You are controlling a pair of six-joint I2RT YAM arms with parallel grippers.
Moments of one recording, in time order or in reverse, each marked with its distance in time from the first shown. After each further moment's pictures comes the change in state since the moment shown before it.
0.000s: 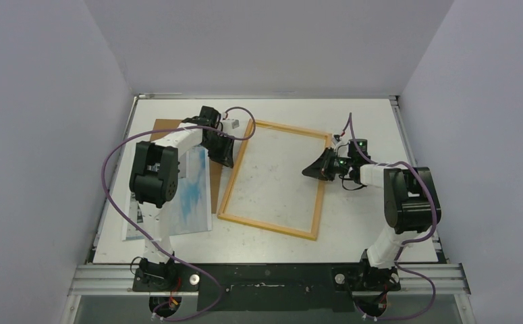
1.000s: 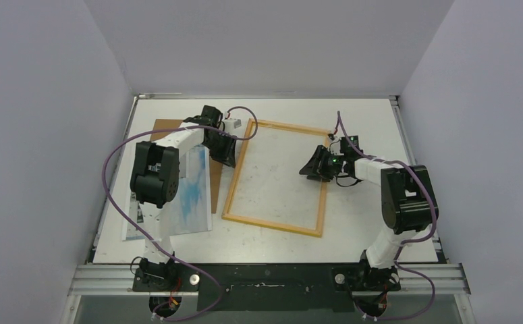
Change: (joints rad) left arm -0.014 0.000 0.013 -0.007 0.006 0.006; right arm 0.058 0.007 0.096 -0.201 0.214 -0.136
